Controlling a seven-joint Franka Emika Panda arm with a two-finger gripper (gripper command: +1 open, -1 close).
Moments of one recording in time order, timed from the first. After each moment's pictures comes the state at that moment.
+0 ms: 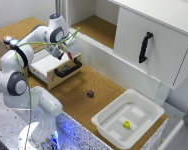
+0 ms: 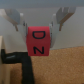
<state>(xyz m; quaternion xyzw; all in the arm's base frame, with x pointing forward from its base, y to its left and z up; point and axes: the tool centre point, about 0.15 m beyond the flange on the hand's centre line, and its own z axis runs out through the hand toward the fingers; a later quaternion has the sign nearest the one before) 0.341 0.061 0.458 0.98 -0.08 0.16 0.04</state>
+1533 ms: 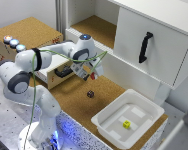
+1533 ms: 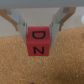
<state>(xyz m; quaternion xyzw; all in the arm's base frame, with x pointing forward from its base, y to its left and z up) 0.383 -0.115 0.341 0.99 -0.09 0.11 0.04</state>
